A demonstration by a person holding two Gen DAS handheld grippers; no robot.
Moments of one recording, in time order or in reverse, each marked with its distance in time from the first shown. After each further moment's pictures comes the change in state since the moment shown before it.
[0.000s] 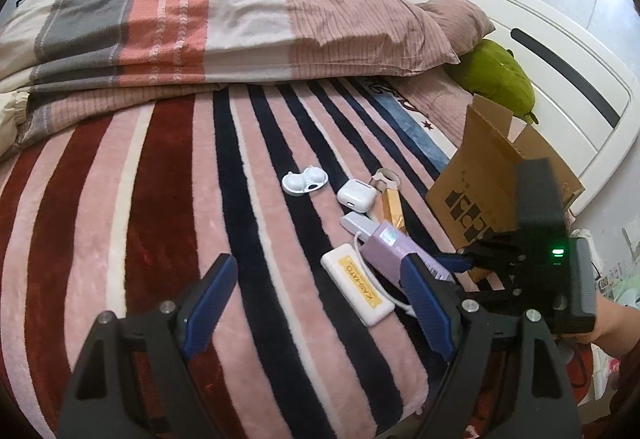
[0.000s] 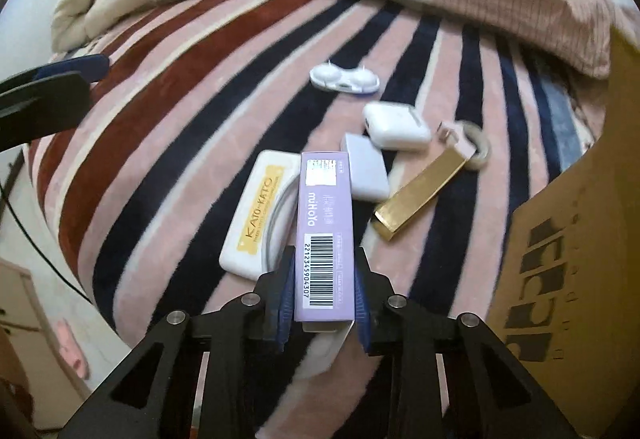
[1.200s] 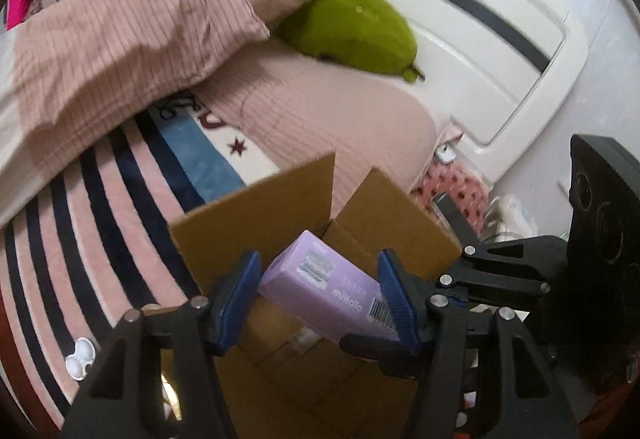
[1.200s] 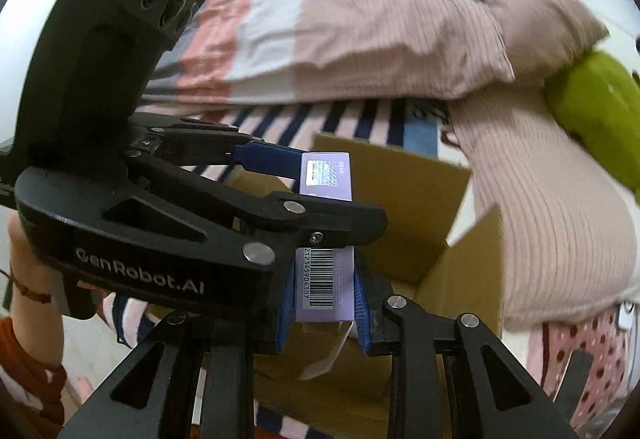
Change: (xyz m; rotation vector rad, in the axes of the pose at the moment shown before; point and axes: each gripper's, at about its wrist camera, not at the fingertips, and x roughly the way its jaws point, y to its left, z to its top) left arm 0.128 -0.244 0.149 0.308 0.213 -0.323; right arm -0.153 -0.180 -0.012 0.232 -0.199 0.007
